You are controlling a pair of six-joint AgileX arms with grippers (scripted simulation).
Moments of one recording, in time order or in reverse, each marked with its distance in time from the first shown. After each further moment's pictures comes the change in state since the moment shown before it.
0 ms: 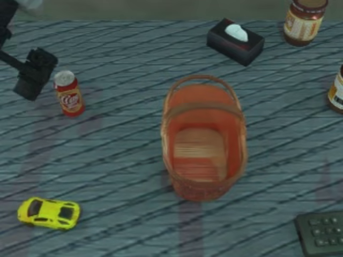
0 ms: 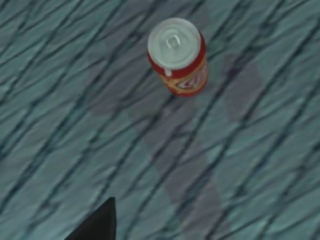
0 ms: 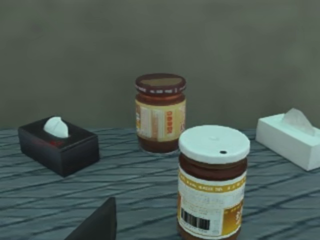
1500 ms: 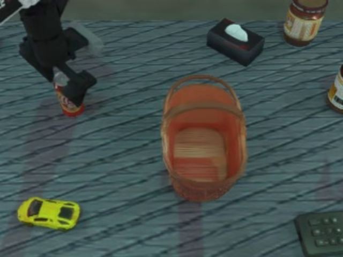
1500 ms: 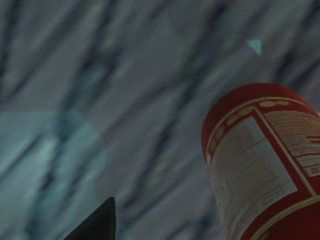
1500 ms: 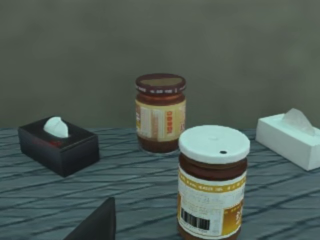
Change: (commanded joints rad) left arm 0.007 1.011 0.786 -0.319 -0.050 0.259; right arm 0.000 0.000 0.000 0.000 0.000 0.000
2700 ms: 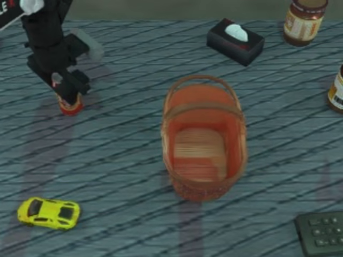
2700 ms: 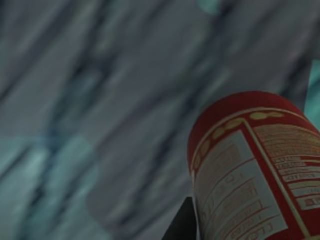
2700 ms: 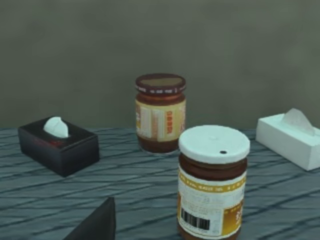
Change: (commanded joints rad) left arm 0.001 0.002 -0.047 0.047 0.000 0.002; right arm 0.000 0.000 0.000 0.000 0.000 0.000
